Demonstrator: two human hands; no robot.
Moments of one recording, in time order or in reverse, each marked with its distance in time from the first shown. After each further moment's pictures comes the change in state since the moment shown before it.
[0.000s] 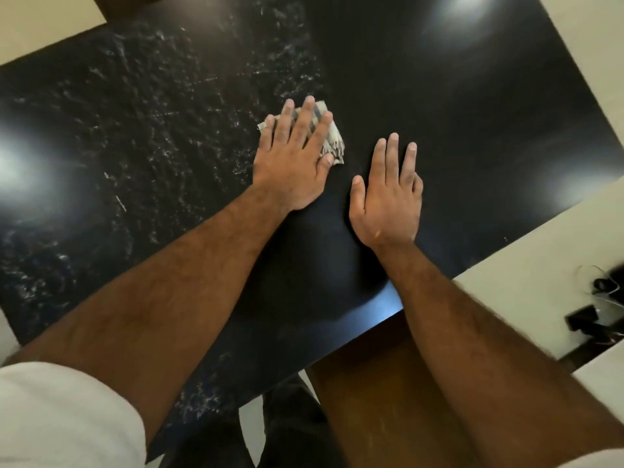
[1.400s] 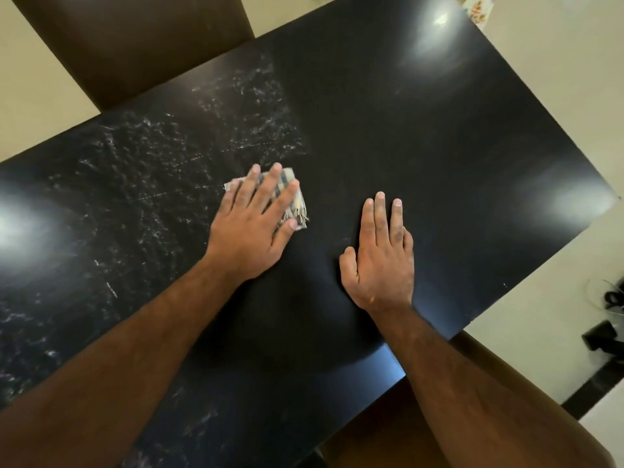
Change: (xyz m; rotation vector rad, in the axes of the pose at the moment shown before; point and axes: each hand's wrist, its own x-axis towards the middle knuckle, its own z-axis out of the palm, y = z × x) left_hand 0.000 -0.056 -0.018 0.099 0.002 0.159; right_hand 0.004 -0.005 -0.016 0.031 -0.105 0.018
